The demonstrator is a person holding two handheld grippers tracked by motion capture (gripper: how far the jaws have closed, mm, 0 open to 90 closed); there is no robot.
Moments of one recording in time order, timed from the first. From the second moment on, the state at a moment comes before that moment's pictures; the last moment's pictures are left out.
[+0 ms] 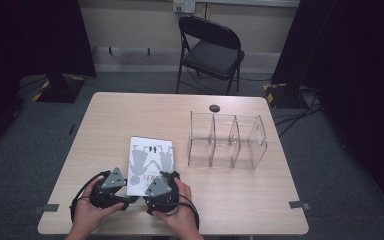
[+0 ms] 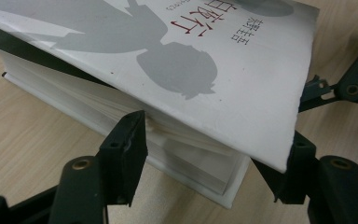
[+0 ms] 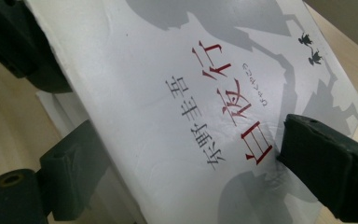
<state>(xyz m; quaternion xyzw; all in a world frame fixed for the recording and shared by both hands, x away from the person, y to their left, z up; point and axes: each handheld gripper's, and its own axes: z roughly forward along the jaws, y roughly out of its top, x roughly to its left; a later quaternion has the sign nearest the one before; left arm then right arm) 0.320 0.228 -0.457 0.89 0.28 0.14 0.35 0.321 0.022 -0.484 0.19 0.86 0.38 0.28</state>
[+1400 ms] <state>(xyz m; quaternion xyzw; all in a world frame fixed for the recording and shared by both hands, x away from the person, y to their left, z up) 0.330 0.256 -0.468 0.89 0.26 0.13 0.34 0.331 0.014 -0.425 0.17 0.88 0.34 0.29</state>
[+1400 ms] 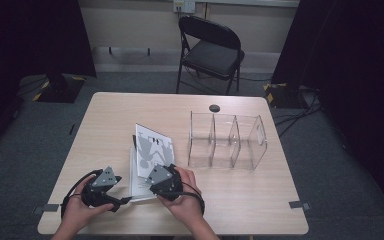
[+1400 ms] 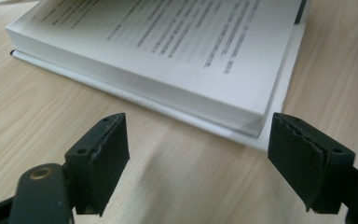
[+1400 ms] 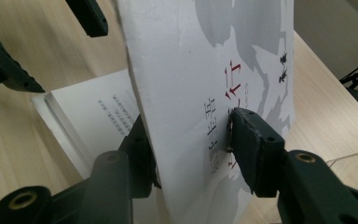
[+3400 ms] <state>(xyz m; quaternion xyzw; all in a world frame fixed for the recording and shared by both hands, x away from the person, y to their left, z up) 0.355 0.231 -0.476 0.89 0.26 0.19 0.34 0.346 0.005 -0.373 0.18 0.89 0.31 0.26</state>
